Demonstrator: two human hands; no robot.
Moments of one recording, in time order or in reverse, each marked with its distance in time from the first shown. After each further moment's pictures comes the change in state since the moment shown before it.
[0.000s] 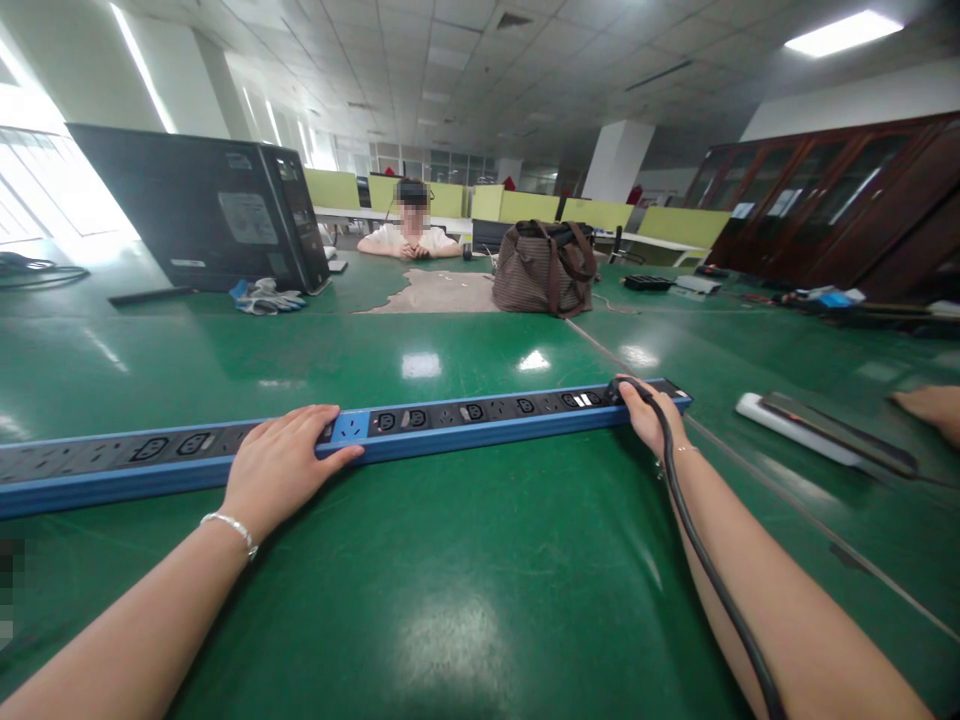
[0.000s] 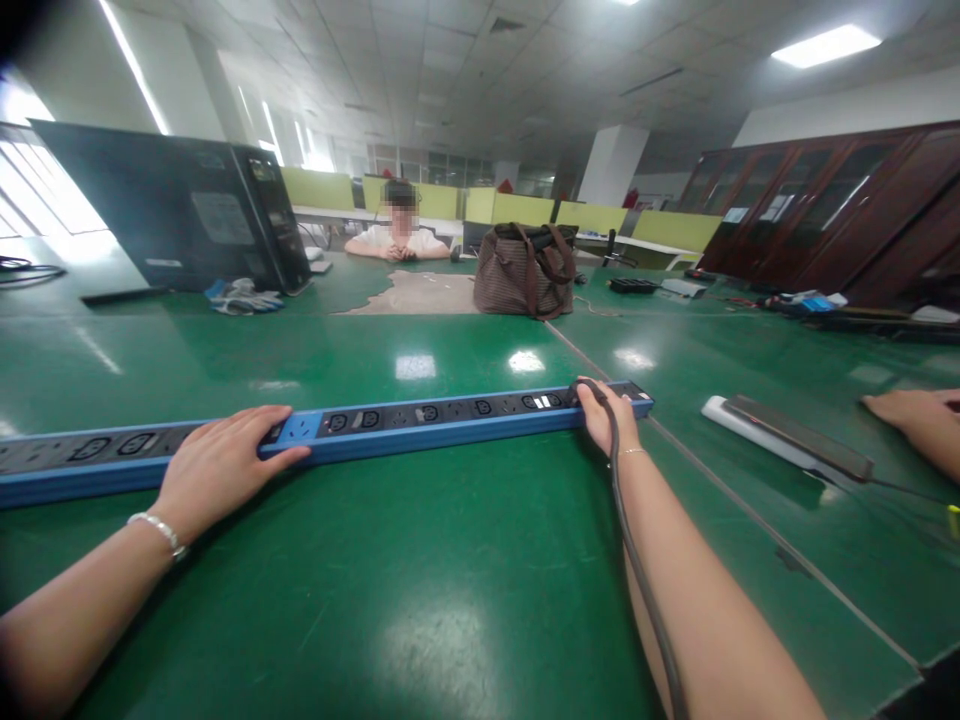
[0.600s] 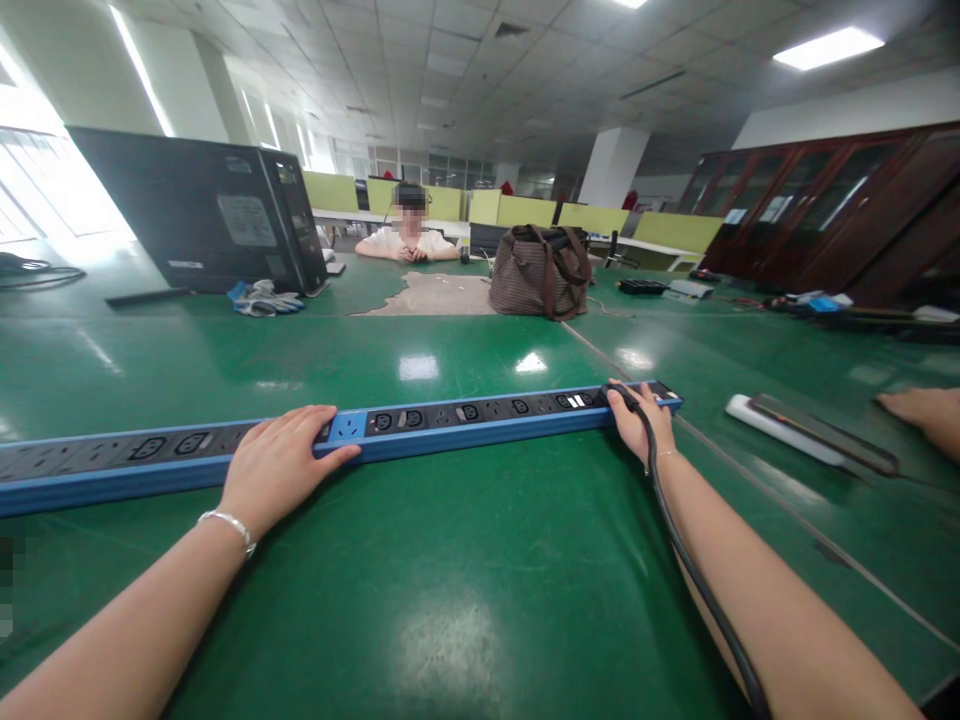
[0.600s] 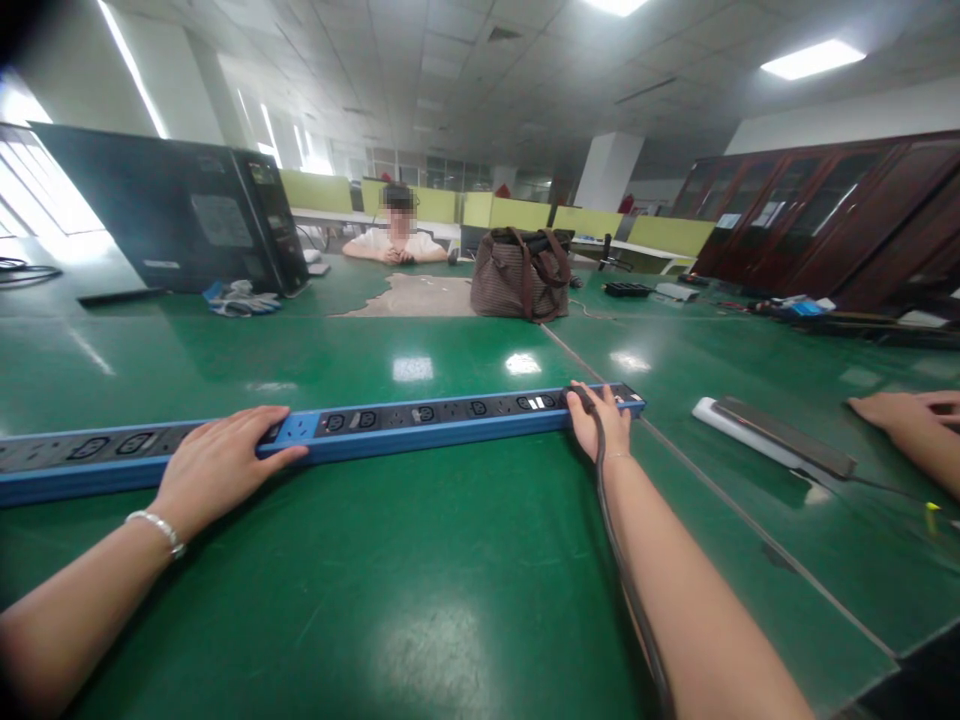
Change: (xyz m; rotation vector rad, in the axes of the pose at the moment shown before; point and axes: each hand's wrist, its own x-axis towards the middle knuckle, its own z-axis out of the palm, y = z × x) left_hand 0.000 0.001 -0.002 0.021 -0.018 -0.001; right_hand -0.014 -0.002 0.003 -0.198 -0.047 0.053
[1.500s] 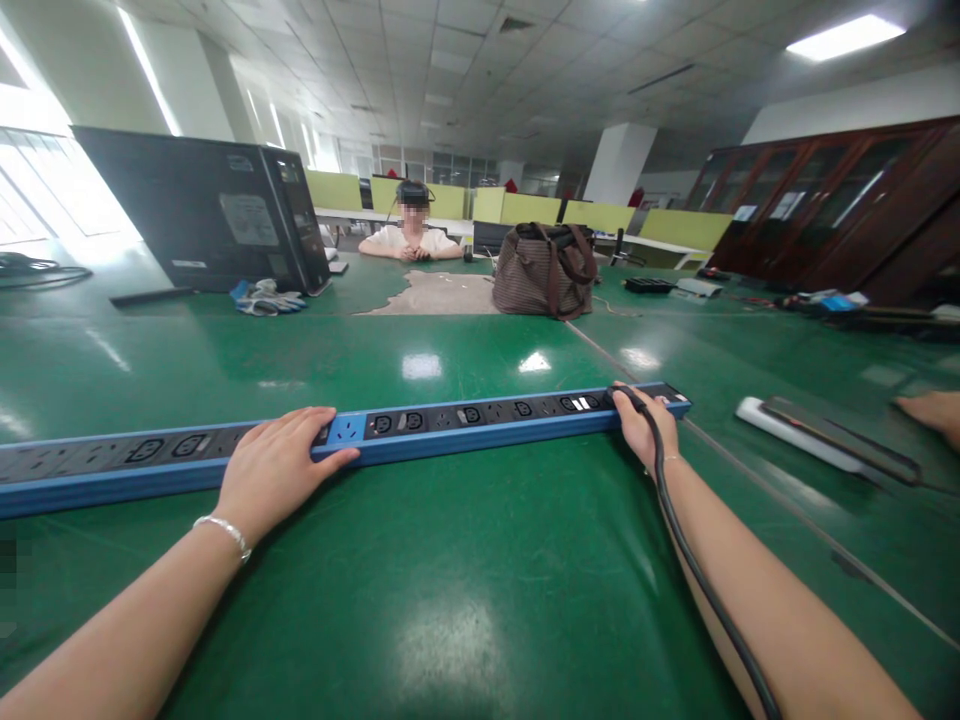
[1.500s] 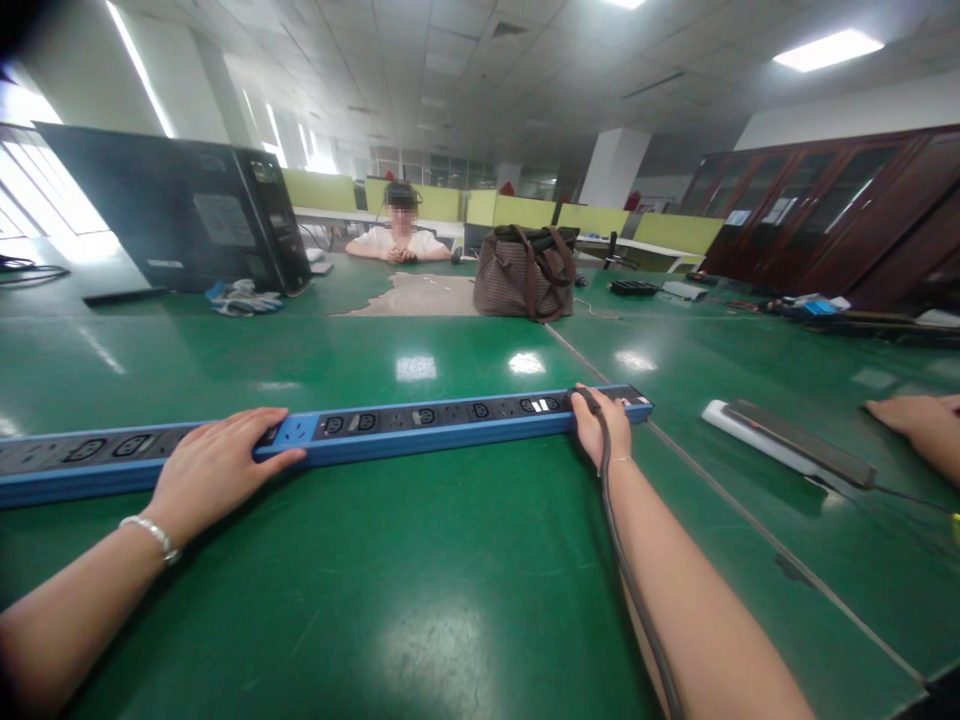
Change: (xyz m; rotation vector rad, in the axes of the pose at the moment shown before) left_hand 0.000 -0.002 0.002 -0.017 0.006 -0.001; right_hand 0.002 -0.001 0.004 0.155 0.076 -0.036
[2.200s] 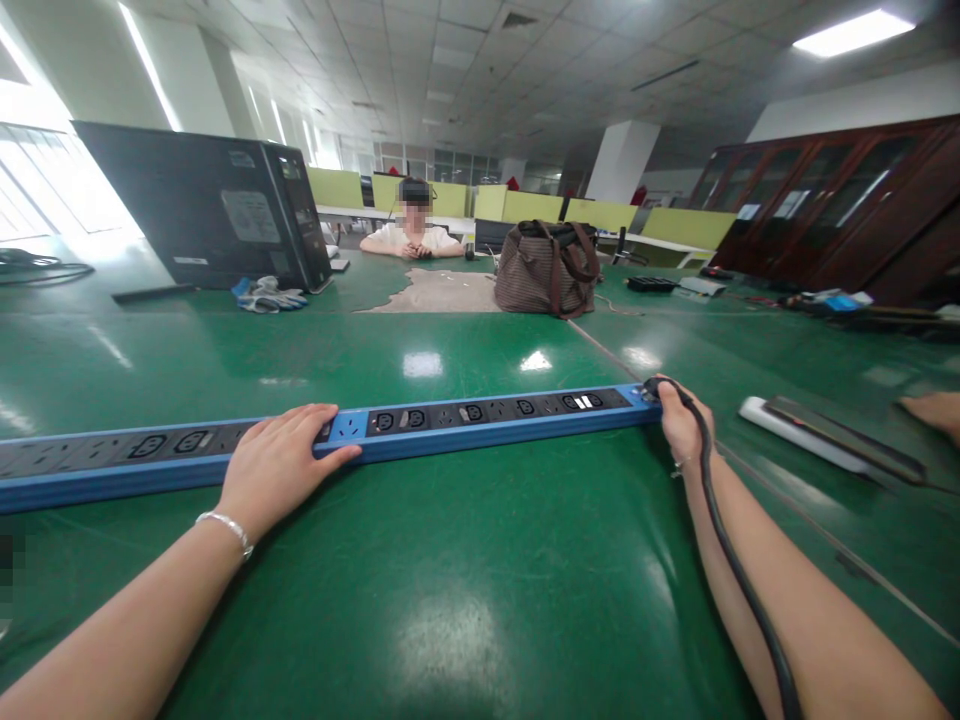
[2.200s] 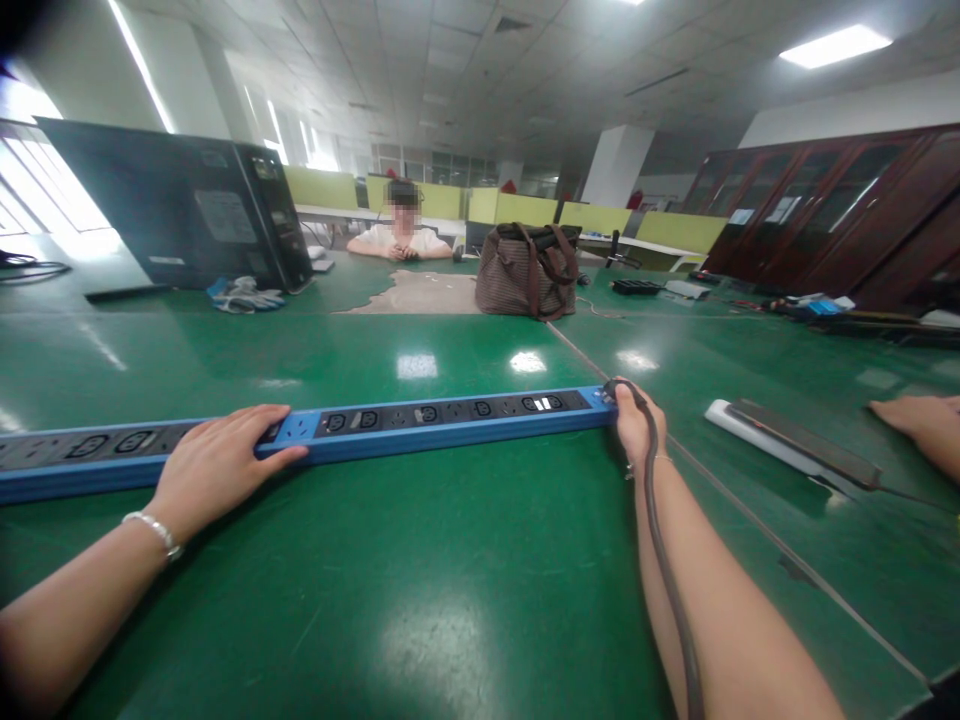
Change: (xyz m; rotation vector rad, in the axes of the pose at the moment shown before) left_hand 0.000 0.001 0.000 -0.004 0.008 0.001; right_hand 0.015 0.047 -0.012 0.289 0.194 0.137
